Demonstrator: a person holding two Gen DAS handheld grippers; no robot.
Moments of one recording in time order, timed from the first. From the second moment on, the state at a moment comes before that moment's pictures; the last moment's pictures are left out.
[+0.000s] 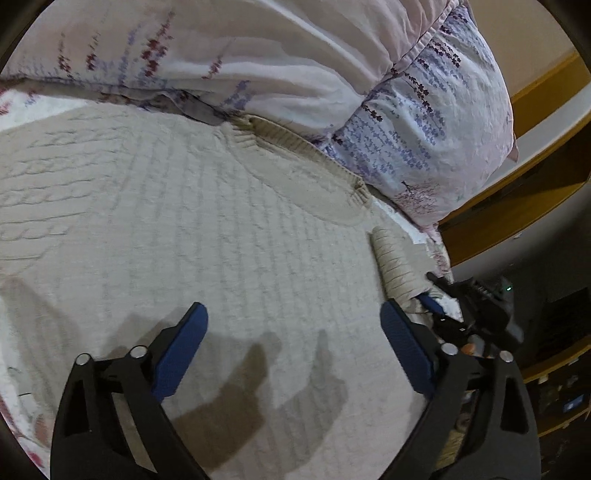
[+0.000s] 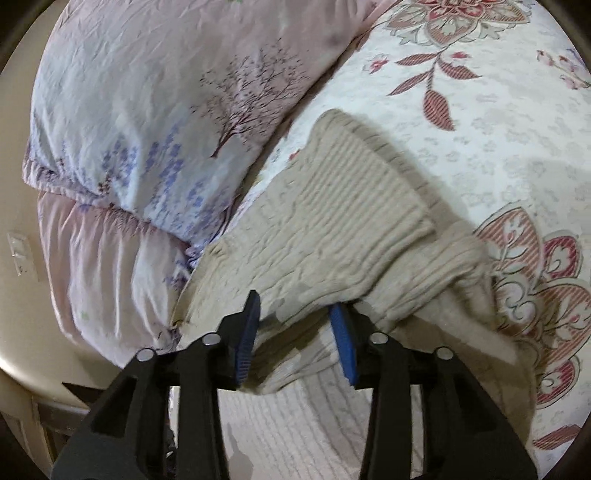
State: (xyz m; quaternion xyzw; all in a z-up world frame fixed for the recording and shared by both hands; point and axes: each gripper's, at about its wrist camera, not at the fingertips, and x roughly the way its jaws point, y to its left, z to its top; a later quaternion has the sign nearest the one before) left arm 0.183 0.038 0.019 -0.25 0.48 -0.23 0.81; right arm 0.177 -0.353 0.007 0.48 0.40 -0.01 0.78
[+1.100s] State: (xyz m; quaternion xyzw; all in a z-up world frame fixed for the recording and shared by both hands) left arm 0.214 0.068 -0.023 -0.39 0.49 -0.22 0.75; right arm 0.160 -0.293 0.017 0.31 0.45 0.09 0.83
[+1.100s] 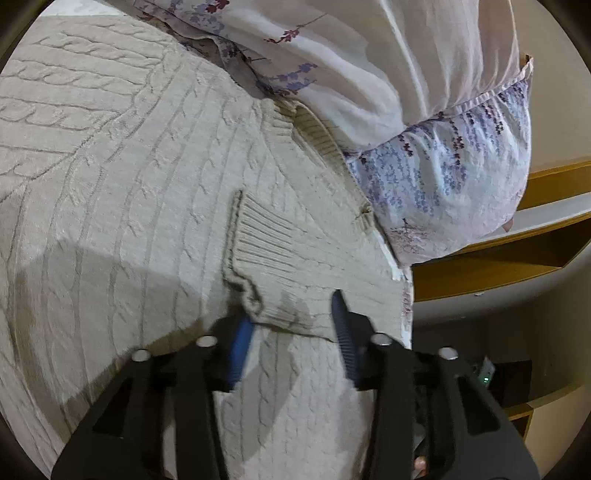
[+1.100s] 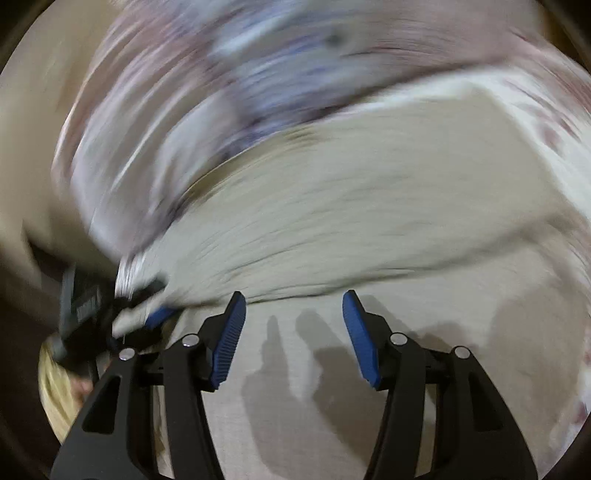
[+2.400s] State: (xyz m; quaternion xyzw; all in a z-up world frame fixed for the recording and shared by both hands) left arm 0.142 0.202 0.032 -0.29 0.40 -0.09 0.86; right arm 0.163 -0.272 0.035 0.18 0.41 0.00 0.89
